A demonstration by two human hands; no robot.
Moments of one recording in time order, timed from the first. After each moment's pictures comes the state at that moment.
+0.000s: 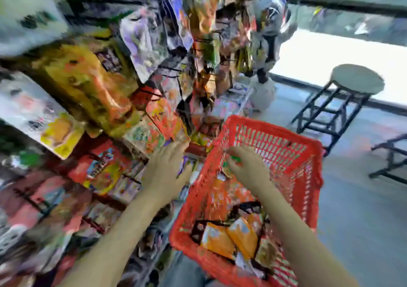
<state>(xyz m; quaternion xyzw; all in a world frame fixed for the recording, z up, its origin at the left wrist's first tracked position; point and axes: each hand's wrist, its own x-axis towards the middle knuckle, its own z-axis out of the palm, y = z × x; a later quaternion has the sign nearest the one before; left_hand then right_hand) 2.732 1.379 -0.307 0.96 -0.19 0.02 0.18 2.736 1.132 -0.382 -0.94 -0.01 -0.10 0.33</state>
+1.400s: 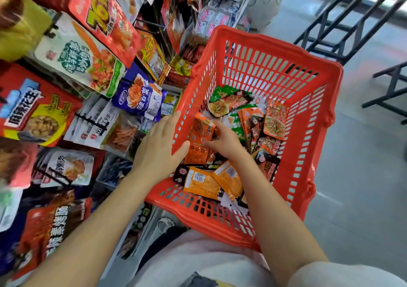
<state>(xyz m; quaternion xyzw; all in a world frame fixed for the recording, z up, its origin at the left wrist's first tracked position) 2.694 1.344 -0.406 0.96 -0.13 -0.16 0.20 2.703 1.142 -0.509 -0.83 0.14 0.24 0.48</state>
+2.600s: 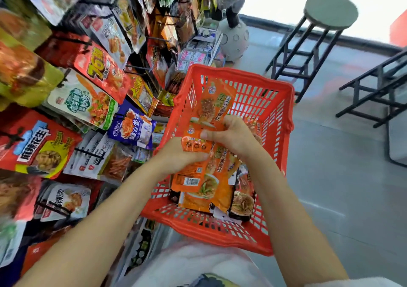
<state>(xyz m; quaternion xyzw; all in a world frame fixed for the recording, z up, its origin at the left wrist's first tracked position) 2.711 1.282 -0.351 0.77 -0.05 -0.38 0.51 2.689 1.099 -0.357 -0.74 0.11 0.11 0.66</state>
